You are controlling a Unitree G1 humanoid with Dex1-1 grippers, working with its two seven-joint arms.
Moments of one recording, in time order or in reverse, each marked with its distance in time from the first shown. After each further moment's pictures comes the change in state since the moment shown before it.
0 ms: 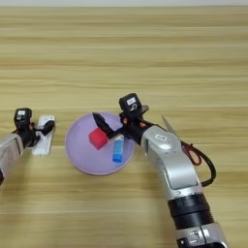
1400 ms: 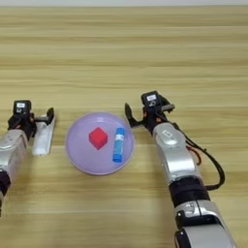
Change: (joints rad) left arm 0.043 -0.078 0.004 -0.116 0.045 -0.202 0.178; right arm -0.148 0.005 -0.096 0.499 -0.173 -0.320 -0.273
